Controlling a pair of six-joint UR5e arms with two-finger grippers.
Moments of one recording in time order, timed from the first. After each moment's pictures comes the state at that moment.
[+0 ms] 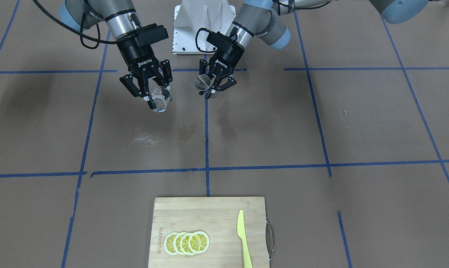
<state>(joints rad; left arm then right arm) -0.20 -2.09 -1.64 -2.54 -1.10 -0.59 0.41 -1.24 2.00 -1.03 1.22 0.33</state>
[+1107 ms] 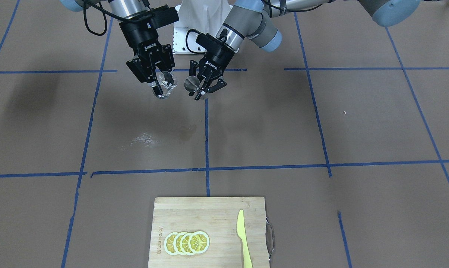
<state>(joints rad) -0.21 -2.16 -1.58 -2.54 -1.10 -0.59 0.41 -1.20 2.10 -1.23 1.28 0.12</state>
